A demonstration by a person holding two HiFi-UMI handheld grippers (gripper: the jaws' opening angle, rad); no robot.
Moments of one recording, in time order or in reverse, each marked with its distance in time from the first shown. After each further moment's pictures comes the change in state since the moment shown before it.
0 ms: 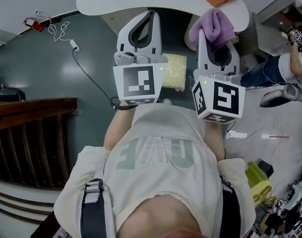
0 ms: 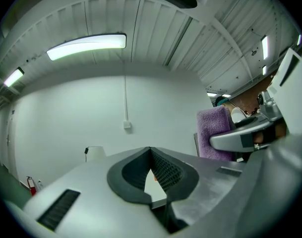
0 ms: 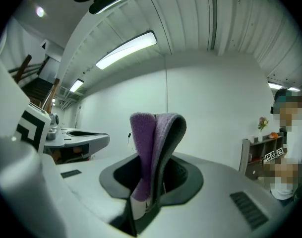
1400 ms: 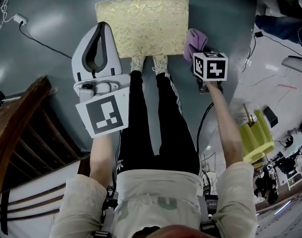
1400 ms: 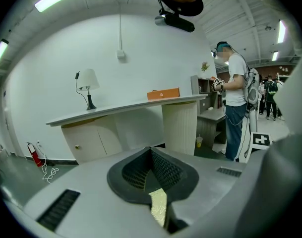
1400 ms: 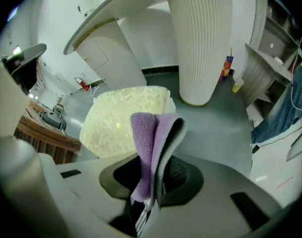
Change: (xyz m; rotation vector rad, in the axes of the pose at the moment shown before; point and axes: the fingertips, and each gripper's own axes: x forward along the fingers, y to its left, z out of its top) left arm 0.025 -0.046 -0.468 -0.065 0.485 -0.048; right arm -0.027 -0.035 -0.704 0.307 1.286 0.124
